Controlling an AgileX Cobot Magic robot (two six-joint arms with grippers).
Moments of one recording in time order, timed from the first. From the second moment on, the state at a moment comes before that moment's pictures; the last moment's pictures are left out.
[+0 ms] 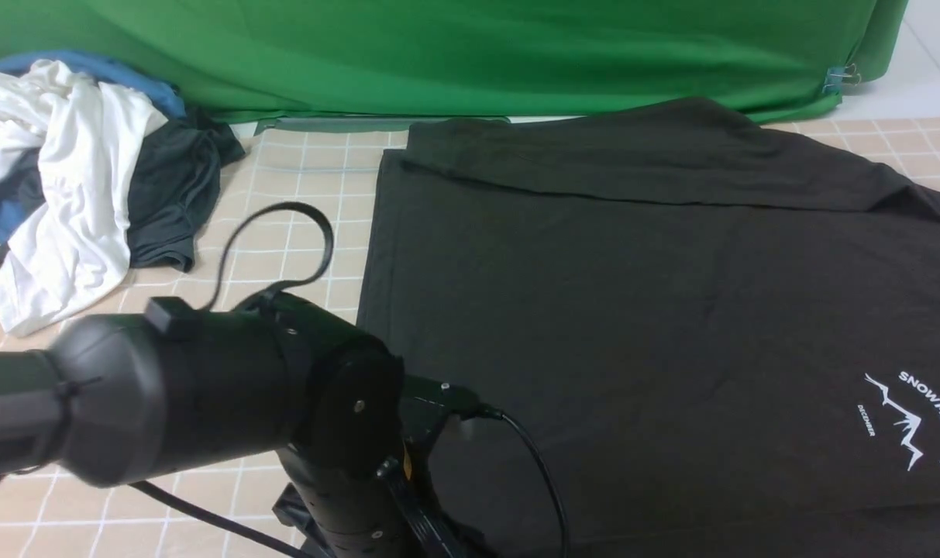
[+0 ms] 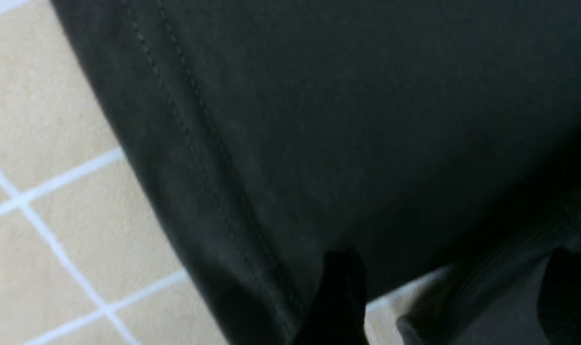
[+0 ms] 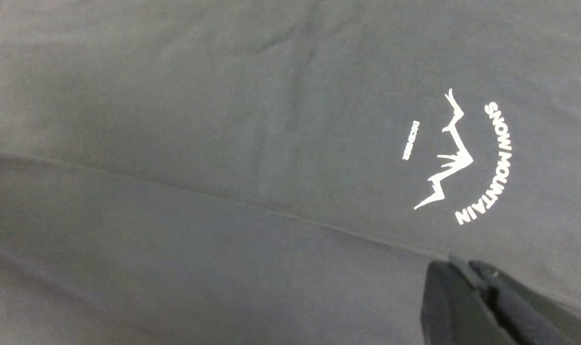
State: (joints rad) right arm 0.11 0.85 -0.78 0.05 1.04 -0.12; left arm -0.78 1.64 -0.87 -0.21 0.79 -0.18
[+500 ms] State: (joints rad) right arm 0.11 0.85 -0.78 0.05 1.01 -0.12; left arm -0.78 1.68 -0.87 -0.27 0.80 -0.18
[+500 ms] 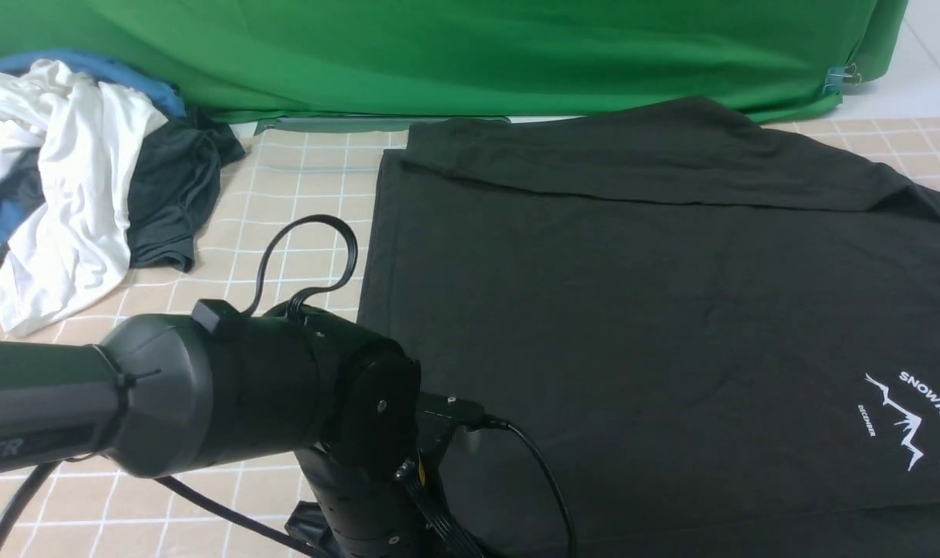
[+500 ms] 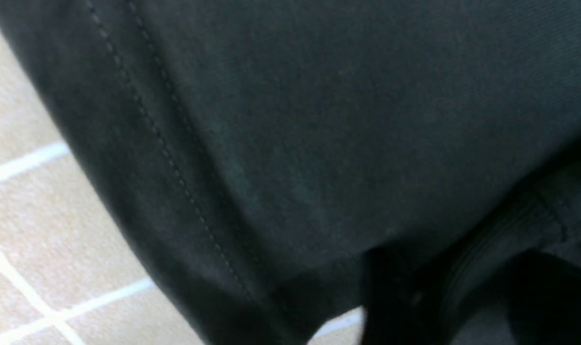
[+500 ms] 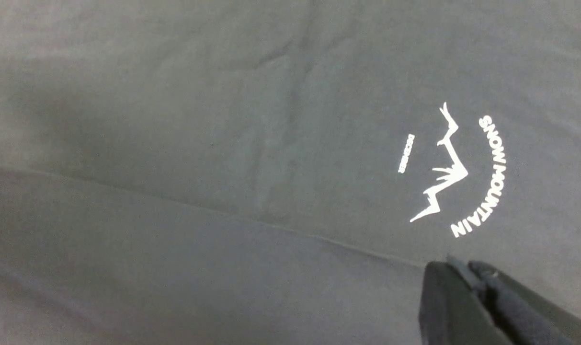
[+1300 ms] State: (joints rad) right arm 0.11 0.85 -0.78 0.05 1.00 -0.12; left arm -0.67 1.59 -1.33 -0.07 0.99 -0.31
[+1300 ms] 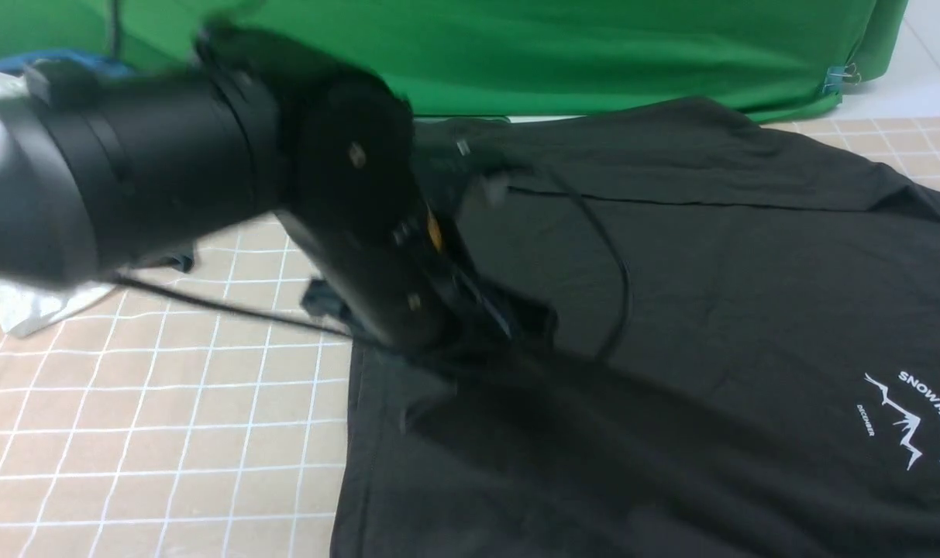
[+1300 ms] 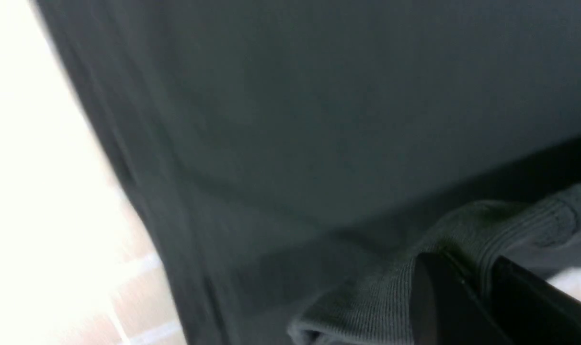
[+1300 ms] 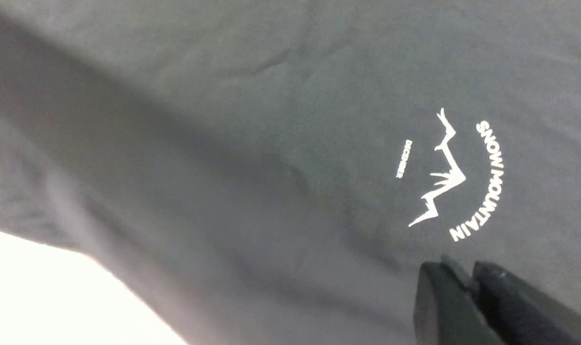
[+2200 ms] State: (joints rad) right arm 0.11 0.85 -0.78 0.05 0.99 -0.10; left arm -0.47 1.86 -1.36 -0.06 0.76 -0.27
